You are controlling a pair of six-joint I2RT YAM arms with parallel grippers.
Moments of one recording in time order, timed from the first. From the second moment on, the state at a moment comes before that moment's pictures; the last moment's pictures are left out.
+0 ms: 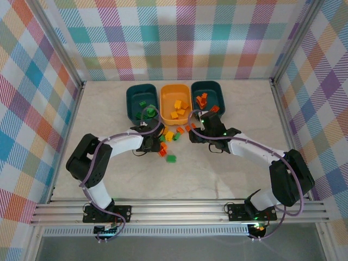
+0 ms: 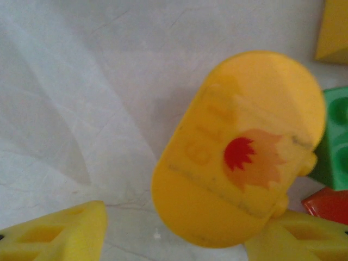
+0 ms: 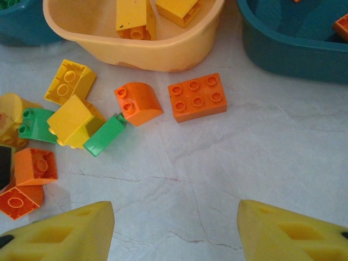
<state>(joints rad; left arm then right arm) -0.58 1.73 1.00 -0.52 -0.26 -0.57 0.62 1.46 0.91 -0.27 0.04 0.33</state>
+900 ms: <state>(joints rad) -0.56 1.79 1.09 -0.45 -0.26 -0.55 0.62 1.46 0.91 -0.26 0.03 0.34</state>
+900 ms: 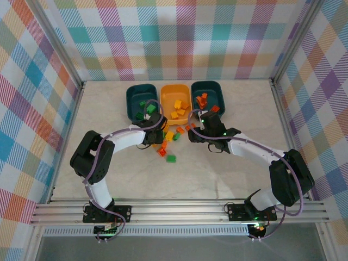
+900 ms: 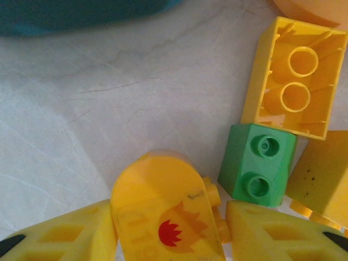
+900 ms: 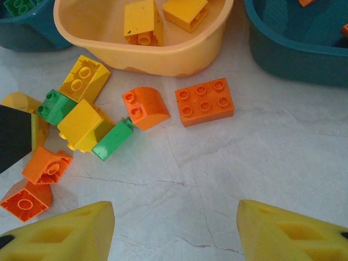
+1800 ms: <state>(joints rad) -0.48 1.76 1.08 -0.46 -0.16 -0.55 0.62 1.48 0.90 -0.24 0.05 0.35</state>
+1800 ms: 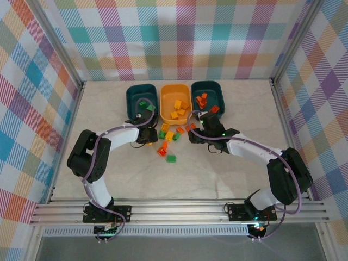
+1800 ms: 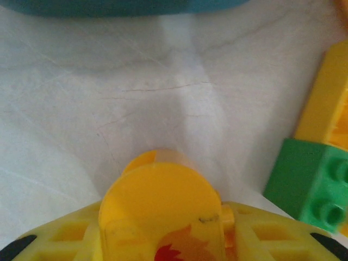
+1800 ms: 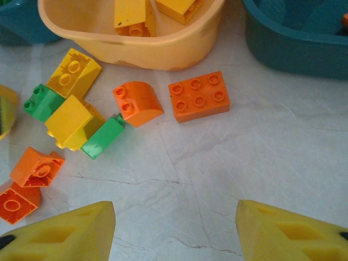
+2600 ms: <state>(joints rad) -0.50 2.41 2.17 -0.80 0.00 -0.46 0.52 1.42 0.81 -0.22 0.15 0.46</state>
